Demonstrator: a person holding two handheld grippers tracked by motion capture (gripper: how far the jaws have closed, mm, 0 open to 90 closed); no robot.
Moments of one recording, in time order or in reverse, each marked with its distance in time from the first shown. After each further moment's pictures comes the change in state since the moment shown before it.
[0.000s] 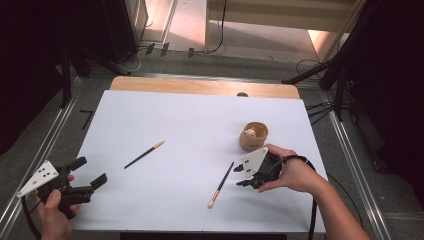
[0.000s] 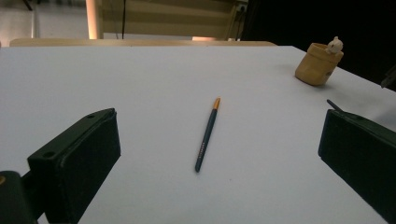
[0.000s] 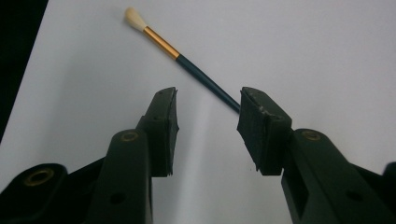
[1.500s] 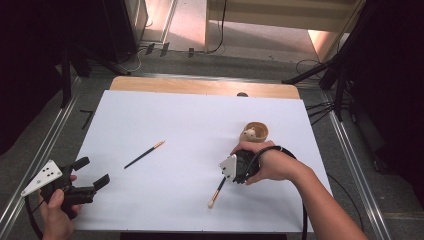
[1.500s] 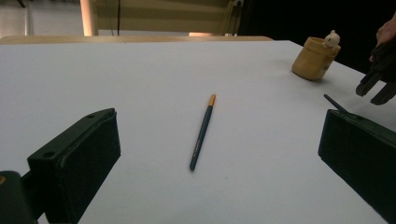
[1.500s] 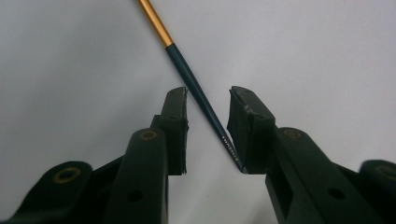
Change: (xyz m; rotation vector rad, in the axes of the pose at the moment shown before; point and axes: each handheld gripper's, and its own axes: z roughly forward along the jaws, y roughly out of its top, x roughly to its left) left arm -0.003 0.000 0.005 0.017 -0.014 0.010; right arm -0.021 0.038 0.037 0.185 0.072 -0.340
